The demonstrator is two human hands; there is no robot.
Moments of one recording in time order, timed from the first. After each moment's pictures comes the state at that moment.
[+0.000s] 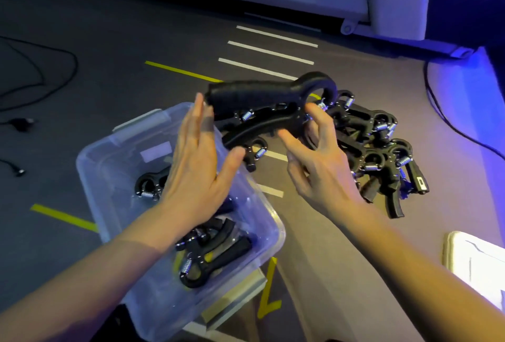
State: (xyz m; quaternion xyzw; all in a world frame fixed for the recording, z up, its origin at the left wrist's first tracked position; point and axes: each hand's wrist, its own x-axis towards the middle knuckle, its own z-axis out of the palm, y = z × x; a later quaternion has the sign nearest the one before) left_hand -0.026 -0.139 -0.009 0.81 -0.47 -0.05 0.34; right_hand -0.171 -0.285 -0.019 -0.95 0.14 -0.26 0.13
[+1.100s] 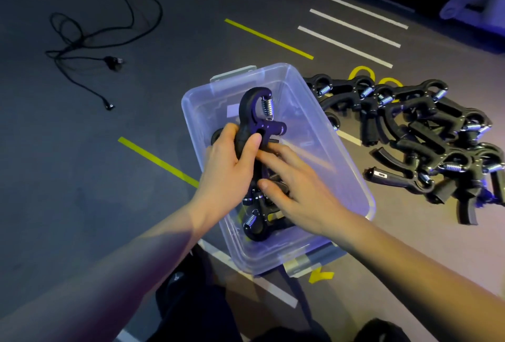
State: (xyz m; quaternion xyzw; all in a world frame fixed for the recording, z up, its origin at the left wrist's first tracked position) left_hand -0.006 -0.038 -0.029 0.84 -0.23 -0.15 0.47; right_hand -0.108 -0.148 -0.048 -0.91 0.07 -0.01 0.41
